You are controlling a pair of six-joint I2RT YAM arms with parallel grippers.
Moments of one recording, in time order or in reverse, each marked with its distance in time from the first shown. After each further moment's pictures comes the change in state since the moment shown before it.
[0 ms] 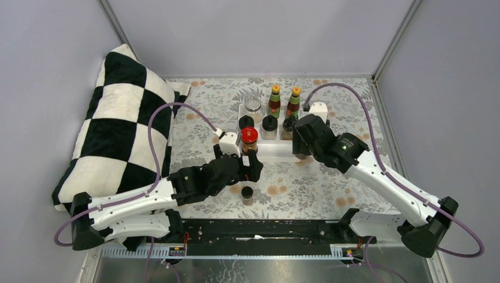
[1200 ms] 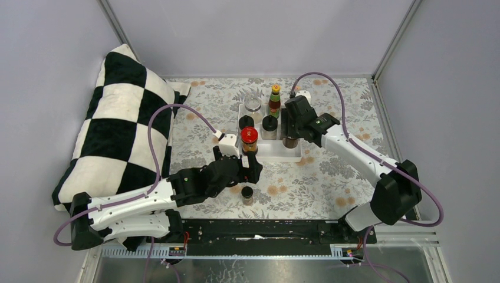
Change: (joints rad) left arm -0.012 -0.012 -0.018 -0.004 -0.007 -0.015; right arm -0.191 0.357 0.078 0.270 -0.189 -0.114
